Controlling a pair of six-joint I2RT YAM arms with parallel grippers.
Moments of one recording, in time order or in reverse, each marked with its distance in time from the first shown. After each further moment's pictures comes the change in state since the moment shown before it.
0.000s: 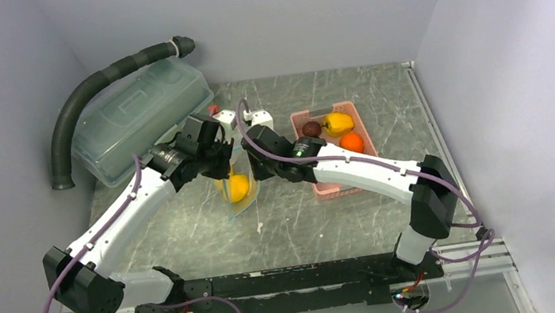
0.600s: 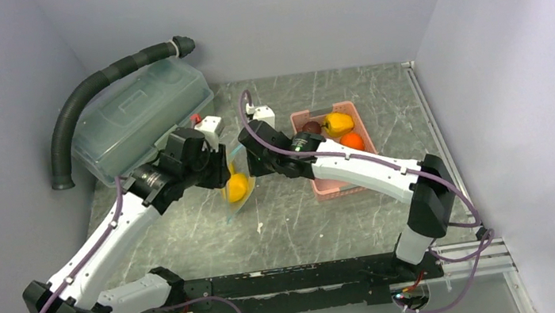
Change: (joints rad) left arm 0.000 -0.168 -0.111 0.047 -0.002 -0.086; right arm 0.000 0.017 0.077 -0.065 0.014 0.123
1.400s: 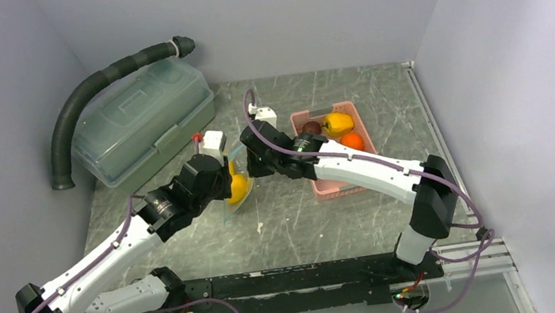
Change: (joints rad) left arm -0.212 -0.141 -0.217 0.207 -0.346 -0.161; right arm 0.000 -0.014 -0.014 0.017 -0.032 0.051
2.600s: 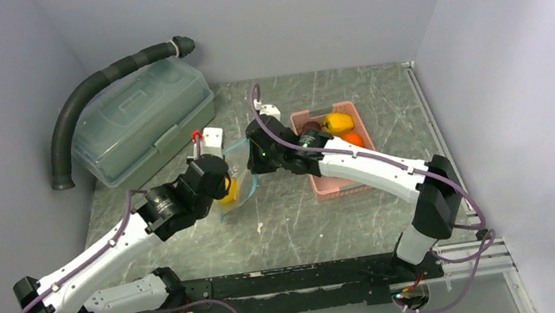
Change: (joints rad) left arm -0.098 0.027 0.076 -0.095 -0.262 0.005; right arm -0.032 -0.023 -0.020 0.023 -0.066 0.014
